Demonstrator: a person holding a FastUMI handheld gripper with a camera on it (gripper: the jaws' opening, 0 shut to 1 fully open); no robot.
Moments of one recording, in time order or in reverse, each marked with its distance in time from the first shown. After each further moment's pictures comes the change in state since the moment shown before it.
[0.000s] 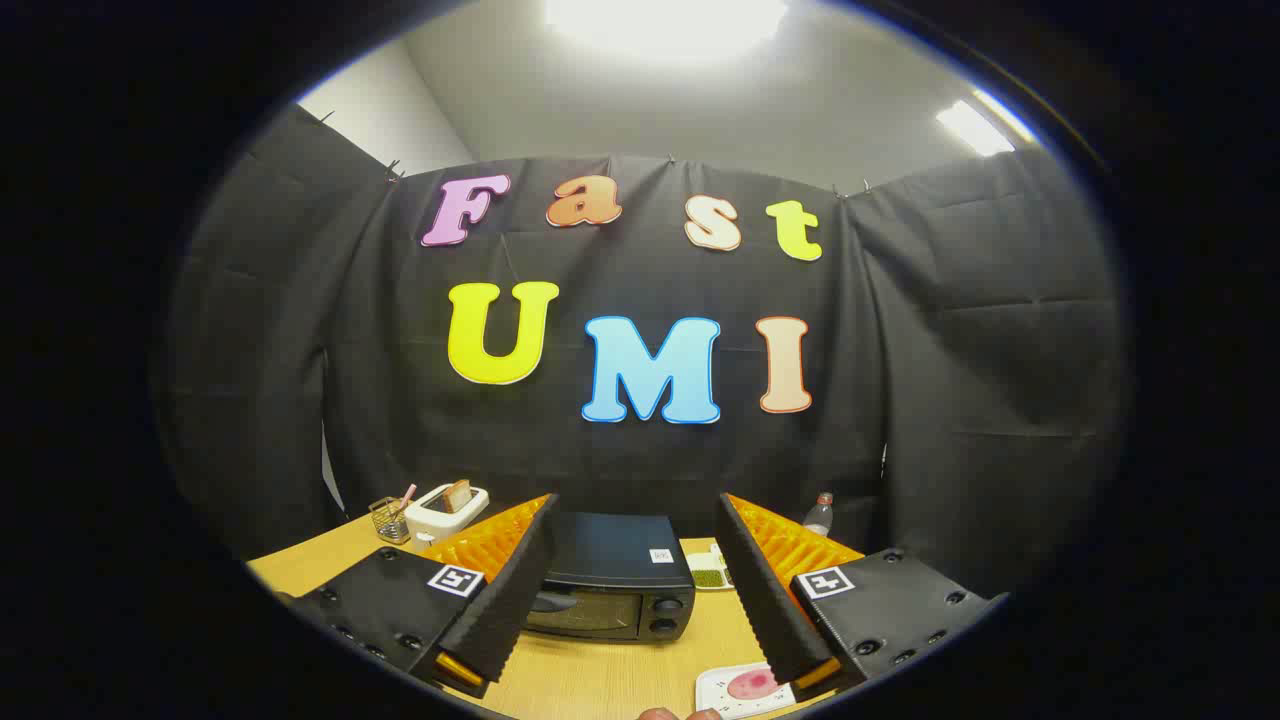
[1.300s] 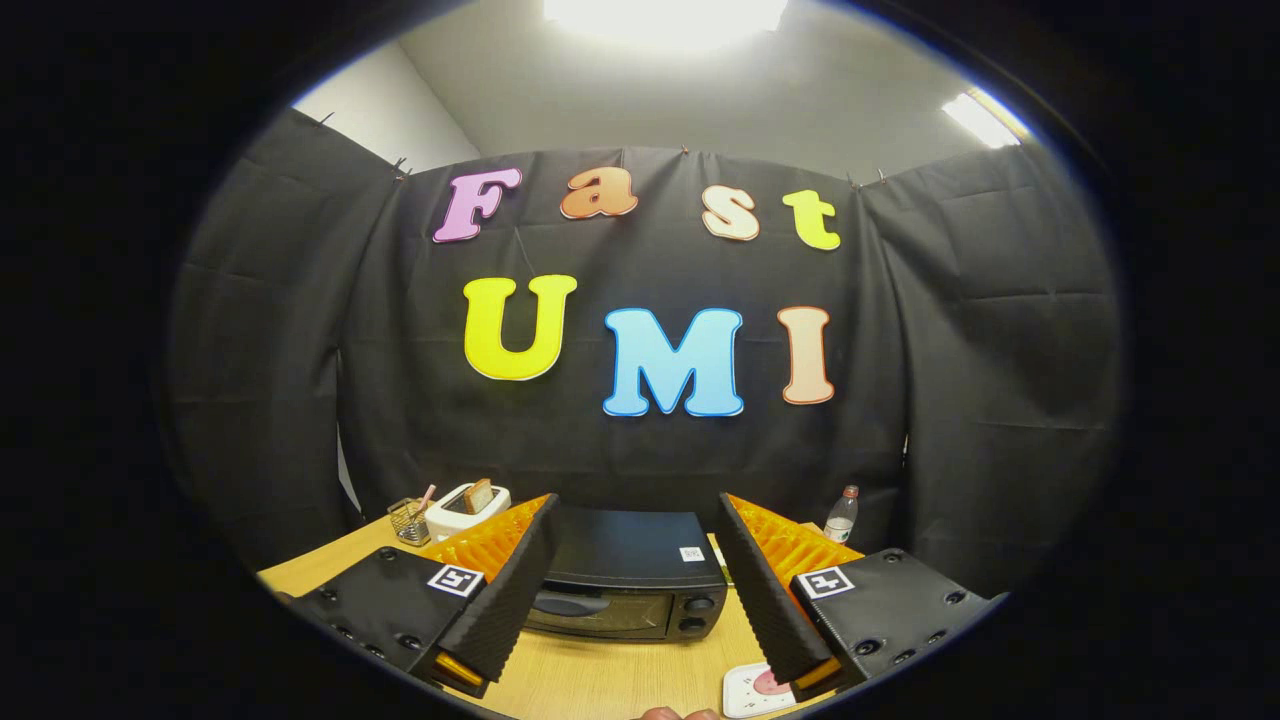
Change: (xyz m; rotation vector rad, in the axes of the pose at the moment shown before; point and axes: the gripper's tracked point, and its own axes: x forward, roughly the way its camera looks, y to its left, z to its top) arm 0.014 0.031 0.001 0.016 0.020 0.055
